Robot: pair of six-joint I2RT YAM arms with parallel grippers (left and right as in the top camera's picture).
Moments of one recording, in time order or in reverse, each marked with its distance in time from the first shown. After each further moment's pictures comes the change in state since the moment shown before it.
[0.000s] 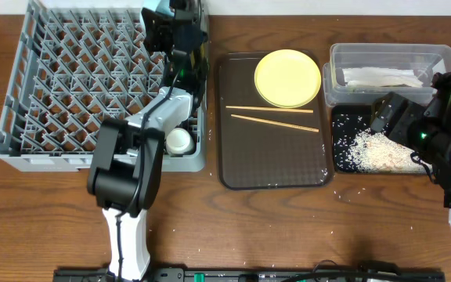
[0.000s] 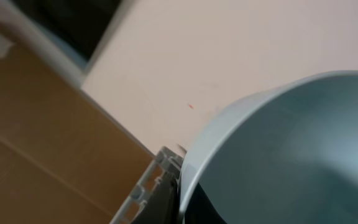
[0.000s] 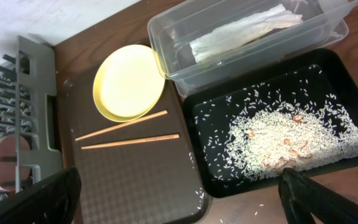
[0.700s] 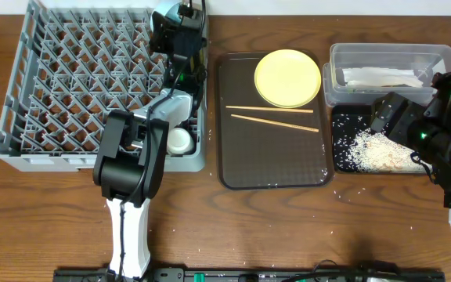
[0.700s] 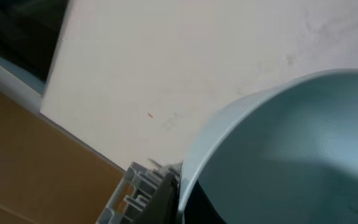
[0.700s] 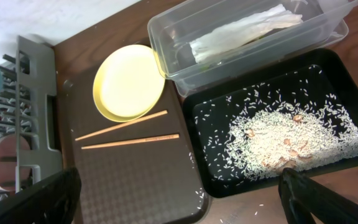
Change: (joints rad) left arm 0.024 0.080 0.000 0.039 0.158 0.032; right arm 0.000 0.000 0.000 0.000 0.000 0.000
